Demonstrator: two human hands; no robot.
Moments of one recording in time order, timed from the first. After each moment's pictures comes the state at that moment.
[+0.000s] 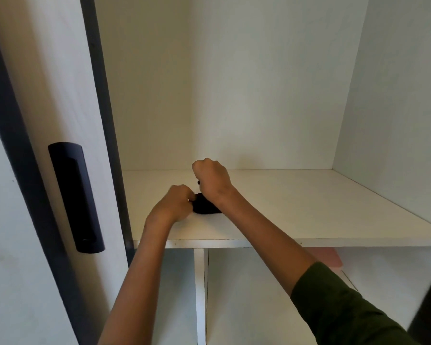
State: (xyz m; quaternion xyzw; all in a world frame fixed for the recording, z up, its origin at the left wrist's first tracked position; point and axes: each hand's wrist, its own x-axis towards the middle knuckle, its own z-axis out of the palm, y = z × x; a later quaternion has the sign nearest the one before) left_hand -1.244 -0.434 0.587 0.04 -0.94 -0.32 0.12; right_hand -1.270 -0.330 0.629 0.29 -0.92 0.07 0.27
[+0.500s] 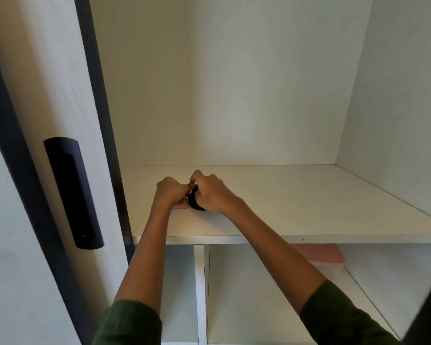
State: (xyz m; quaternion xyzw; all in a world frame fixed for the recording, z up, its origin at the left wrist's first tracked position) left_hand -1.266 -0.444 0.589 0.19 -0.84 -0.50 0.12; right_hand -1.280 -0.326 0.593 0.32 -0.91 0.23 0.10
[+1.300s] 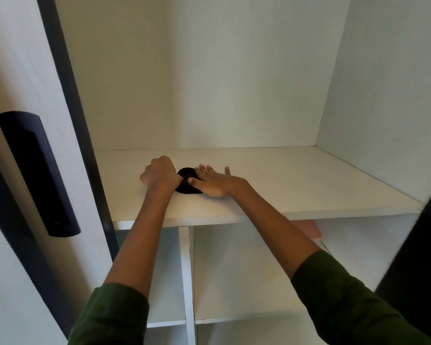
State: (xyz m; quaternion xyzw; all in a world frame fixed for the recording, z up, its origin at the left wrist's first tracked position) left_hand -1.275 -0.420 0.586 0.21 -0.94 -0.21 0.17; right_hand -1.307 -0.288 0.576 0.26 -0.96 0.05 -0.08
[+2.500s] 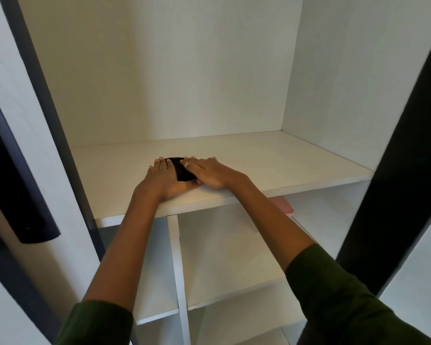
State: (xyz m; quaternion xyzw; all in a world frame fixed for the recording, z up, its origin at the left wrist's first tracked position) left_hand -1.268 -0.409 0.556 -0.04 -0.99 -0.11 0.03; right_hand -1.274 -0.264 0.574 0.25 -0.95 0.18 0.00
